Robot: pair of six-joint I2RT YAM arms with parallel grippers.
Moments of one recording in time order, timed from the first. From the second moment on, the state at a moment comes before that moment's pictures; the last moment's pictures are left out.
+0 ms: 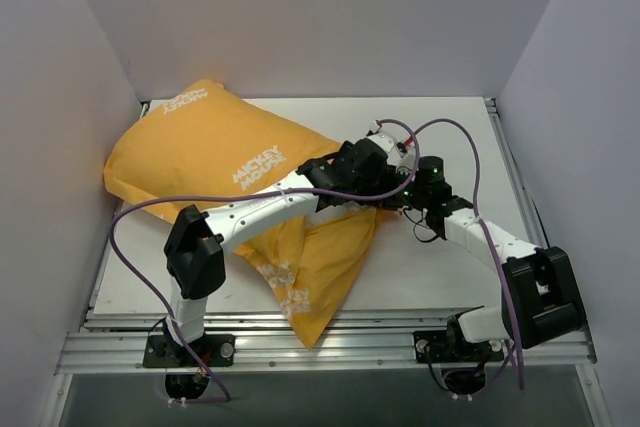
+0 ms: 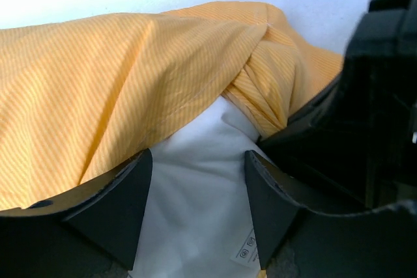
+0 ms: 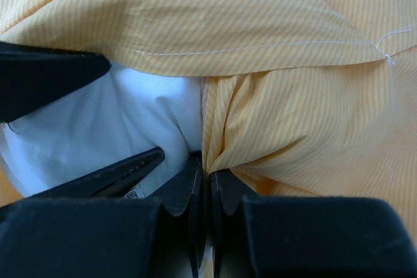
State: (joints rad) left arm -0.99 1.94 1.78 -0.63 -0.47 -0.13; right arm 0.30 1.36 0.69 0.15 -0.51 0.55
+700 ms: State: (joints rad) left arm -0.94 2.04 1.82 -0.67 -0.41 -0.28; right arm 0.33 1.33 0.69 0.08 -0.39 0.52
